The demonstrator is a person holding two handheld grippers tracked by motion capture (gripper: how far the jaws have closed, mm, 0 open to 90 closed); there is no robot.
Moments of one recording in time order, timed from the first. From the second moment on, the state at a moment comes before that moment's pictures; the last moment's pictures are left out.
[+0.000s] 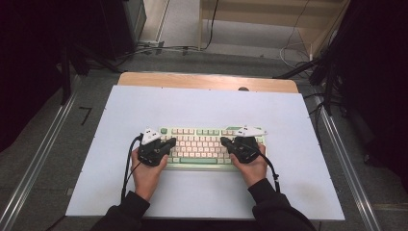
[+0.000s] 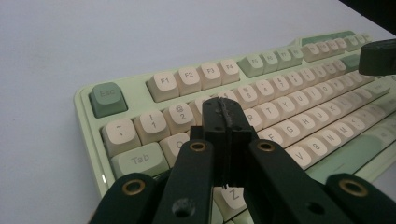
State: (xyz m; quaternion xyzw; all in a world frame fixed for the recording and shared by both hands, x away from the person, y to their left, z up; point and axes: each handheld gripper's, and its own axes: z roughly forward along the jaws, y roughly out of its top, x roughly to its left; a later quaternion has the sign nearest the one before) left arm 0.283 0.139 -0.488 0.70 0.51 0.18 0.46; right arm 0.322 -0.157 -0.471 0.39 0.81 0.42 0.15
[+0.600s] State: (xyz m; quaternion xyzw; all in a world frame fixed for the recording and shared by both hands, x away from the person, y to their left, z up) left arm 0.282 0.140 -0.488 0.70 0.51 0.18 0.46; right arm 0.318 -0.162 -0.472 0.39 0.81 0.41 0.14
